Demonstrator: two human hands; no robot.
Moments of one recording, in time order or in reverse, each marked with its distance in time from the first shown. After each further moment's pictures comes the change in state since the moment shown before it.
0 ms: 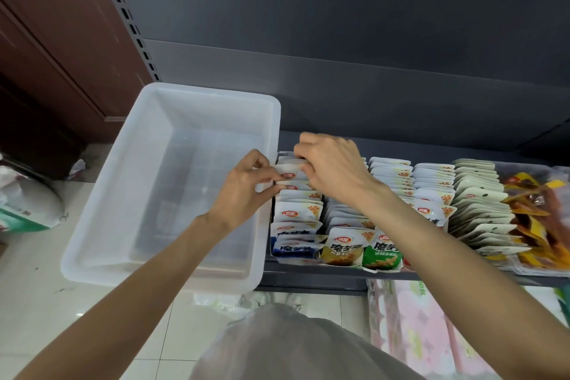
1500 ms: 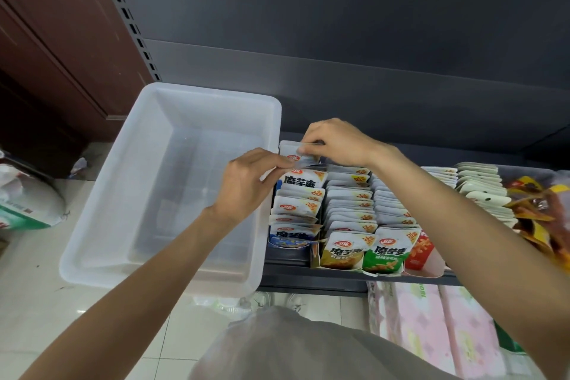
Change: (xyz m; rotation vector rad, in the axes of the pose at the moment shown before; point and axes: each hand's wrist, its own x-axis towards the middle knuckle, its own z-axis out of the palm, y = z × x) left_hand 0.021 0.011 -0.002 0.085 0.195 0.157; right_hand 0.042 0.056 0.006 0.324 -0.297 0.005
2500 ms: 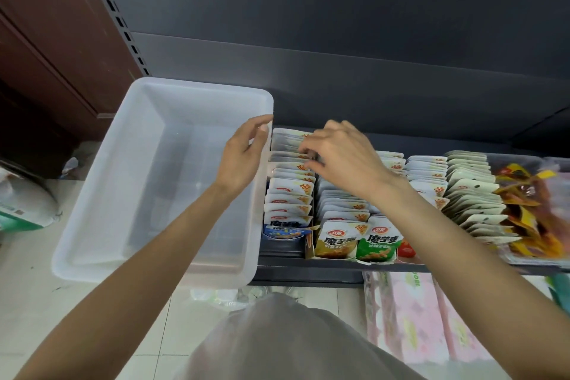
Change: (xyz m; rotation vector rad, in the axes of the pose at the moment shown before) left_hand 0.021 0.001 0.007 -0.372 -0.050 -0.631; right_hand -0.053 -0.029 0.019 -0.334 0.338 -0.061
